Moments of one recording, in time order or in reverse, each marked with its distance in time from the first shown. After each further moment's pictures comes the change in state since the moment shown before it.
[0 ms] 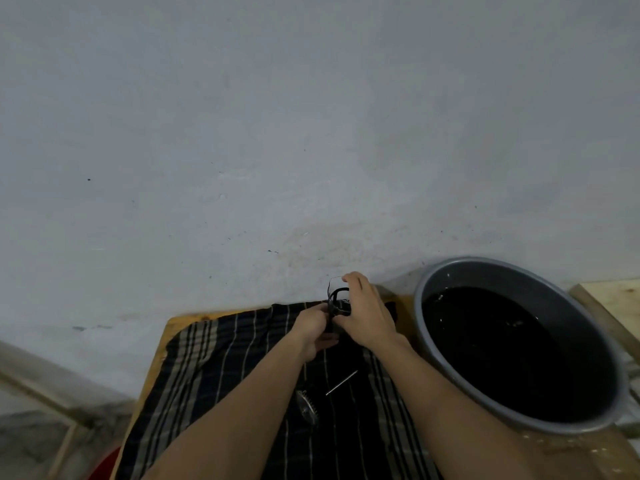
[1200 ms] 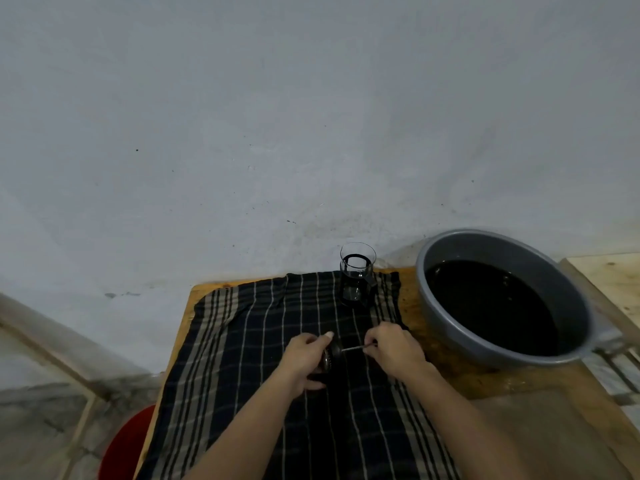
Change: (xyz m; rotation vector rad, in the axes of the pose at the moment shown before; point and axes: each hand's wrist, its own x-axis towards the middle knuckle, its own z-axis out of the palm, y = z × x) left_hand -0.104 -0.085 -0.052 0.152 0.012 -0.037; right_hand -0.113 0.017 0.024 -0.160 -0.292 0.130
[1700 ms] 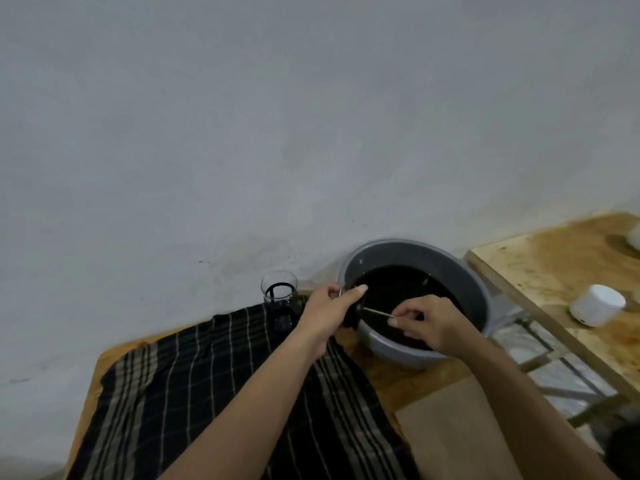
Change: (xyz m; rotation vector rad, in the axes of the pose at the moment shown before) left_hand -0.028 0.116 0.134 0.067 -0.282 0.331; right_hand -0.083 0.112 -0.135 0.447 0.203 0.068
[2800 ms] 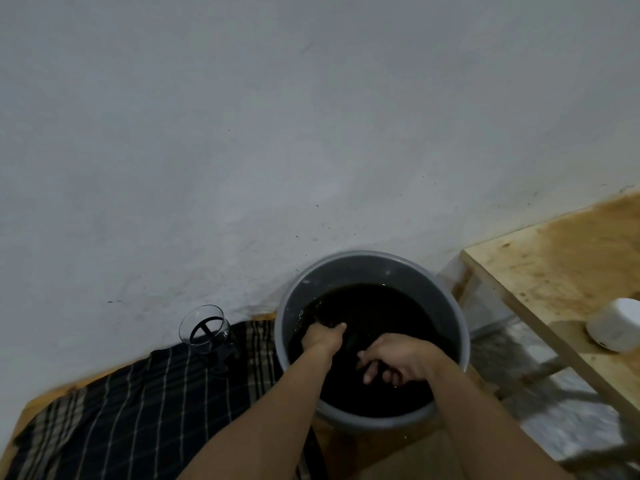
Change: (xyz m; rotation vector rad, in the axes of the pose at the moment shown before) left_hand 0.162 -0.049 0.116 0.369 0.362 -0.372; right_hand 0.115 0.120 -0.010 0.427 -0.623 0.553
